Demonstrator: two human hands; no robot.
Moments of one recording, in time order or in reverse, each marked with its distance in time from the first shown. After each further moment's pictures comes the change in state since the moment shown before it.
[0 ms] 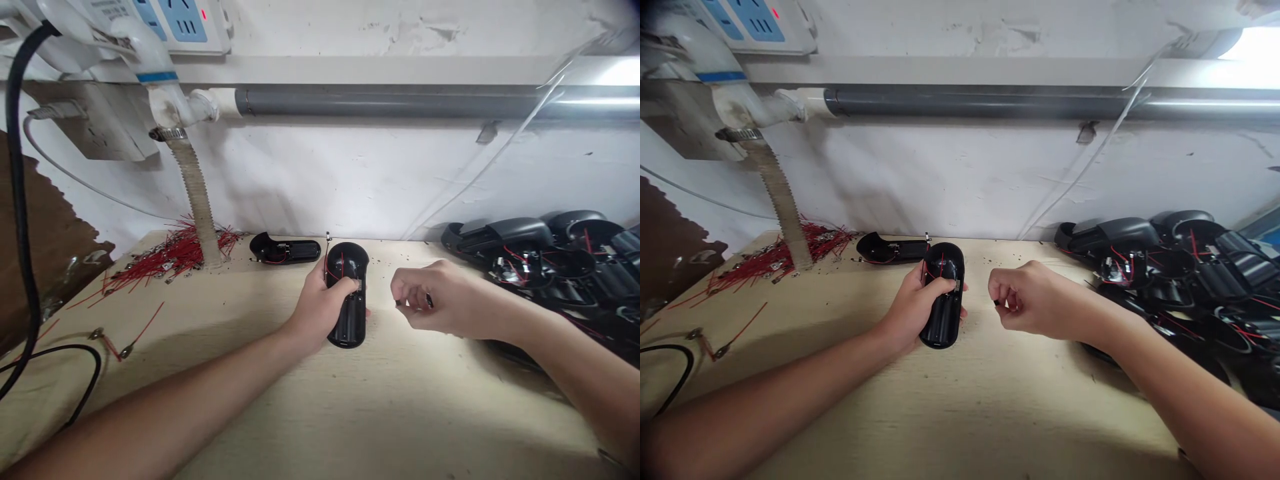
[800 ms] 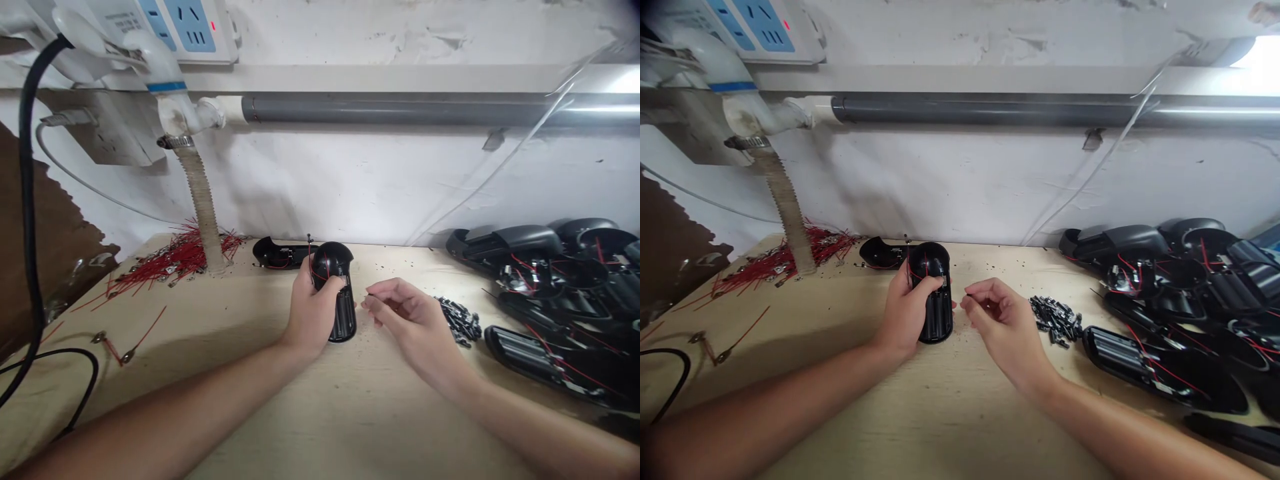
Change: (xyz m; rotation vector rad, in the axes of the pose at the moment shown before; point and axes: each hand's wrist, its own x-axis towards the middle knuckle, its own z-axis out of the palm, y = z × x) left_hand 0.006 -0.005 -0.007 0.118 0.293 0.246; right_hand 0.017 -0.047 0.082 0.876 0.582 0.279
